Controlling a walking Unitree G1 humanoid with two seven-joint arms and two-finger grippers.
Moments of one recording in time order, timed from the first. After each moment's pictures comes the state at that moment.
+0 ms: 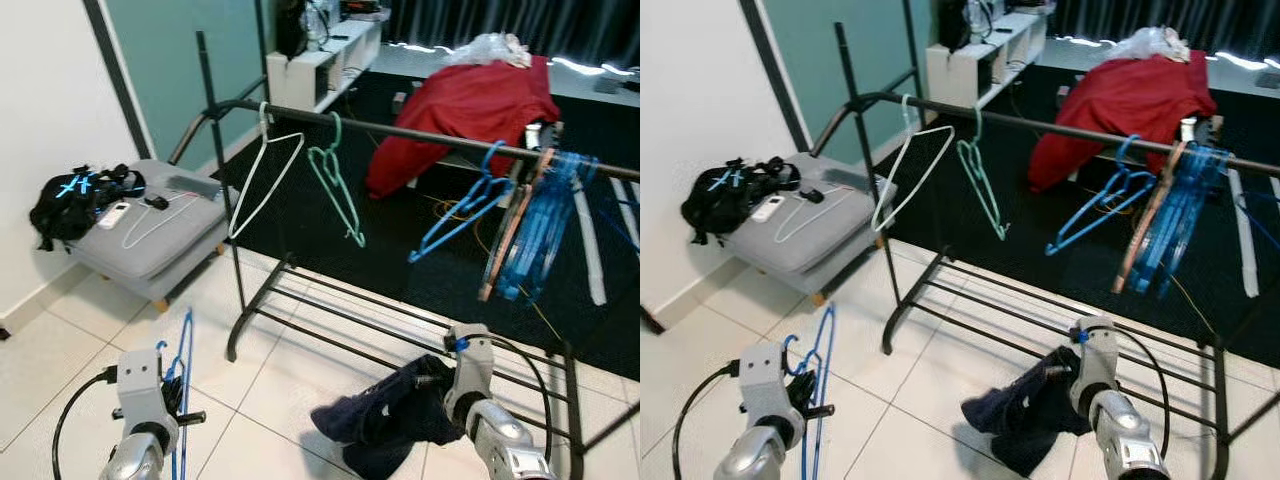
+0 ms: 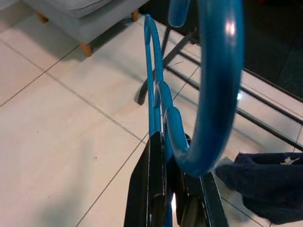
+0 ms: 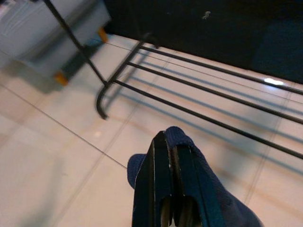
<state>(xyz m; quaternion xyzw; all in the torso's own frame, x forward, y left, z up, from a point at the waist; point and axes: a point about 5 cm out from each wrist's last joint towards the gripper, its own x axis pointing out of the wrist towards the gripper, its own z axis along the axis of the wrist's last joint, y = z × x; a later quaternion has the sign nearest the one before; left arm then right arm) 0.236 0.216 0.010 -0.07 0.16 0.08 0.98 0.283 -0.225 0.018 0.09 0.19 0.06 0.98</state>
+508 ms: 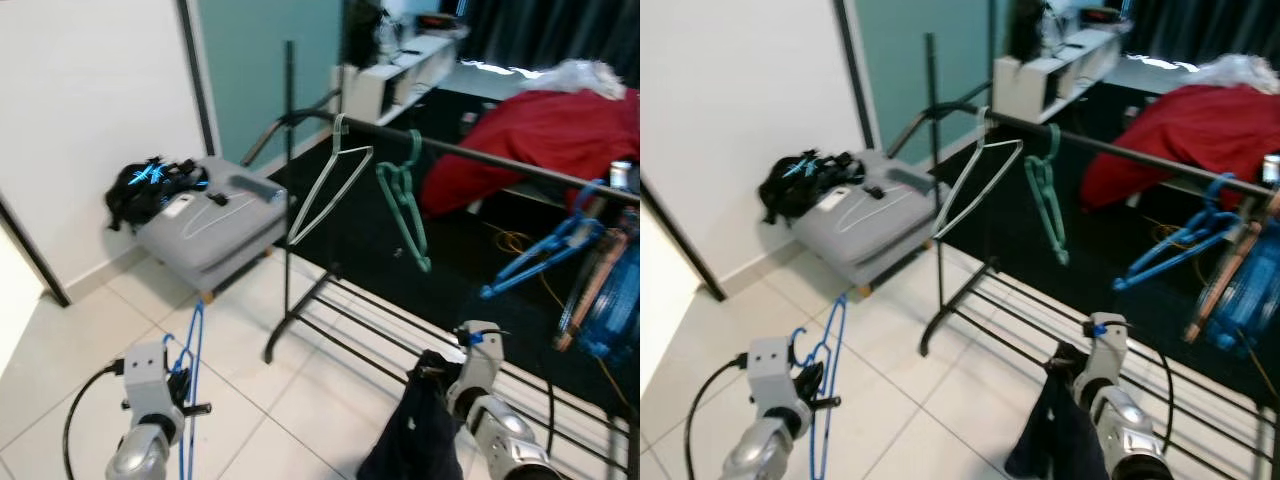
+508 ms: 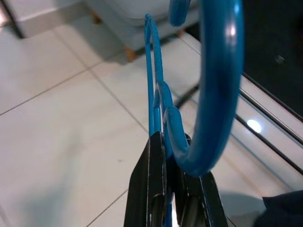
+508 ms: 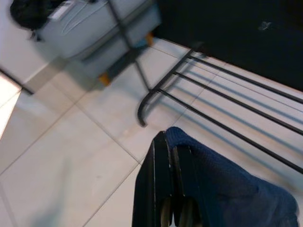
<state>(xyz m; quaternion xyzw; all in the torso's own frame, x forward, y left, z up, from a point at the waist) 0.258 0.214 0.010 -0.08 0.15 0.08 0.98 0.297 -0.223 0.022 0.12 0.18 0.06 0.97</state>
